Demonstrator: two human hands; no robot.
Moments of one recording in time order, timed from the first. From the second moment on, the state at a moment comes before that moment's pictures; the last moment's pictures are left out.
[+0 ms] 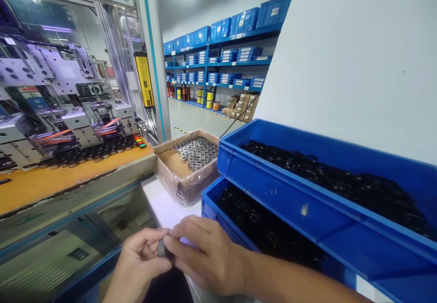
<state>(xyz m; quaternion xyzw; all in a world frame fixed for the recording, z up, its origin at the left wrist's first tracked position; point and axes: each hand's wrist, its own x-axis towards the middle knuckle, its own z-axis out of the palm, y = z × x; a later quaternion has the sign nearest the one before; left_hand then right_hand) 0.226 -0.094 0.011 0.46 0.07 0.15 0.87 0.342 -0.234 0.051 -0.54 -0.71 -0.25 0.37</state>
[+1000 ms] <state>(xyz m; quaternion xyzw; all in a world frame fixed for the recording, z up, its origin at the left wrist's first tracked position) 0.219 -0.079 0.036 0.77 -0.12 0.41 0.47 0.329 -0.240 0.053 -0.56 -0.68 -0.20 0.44</state>
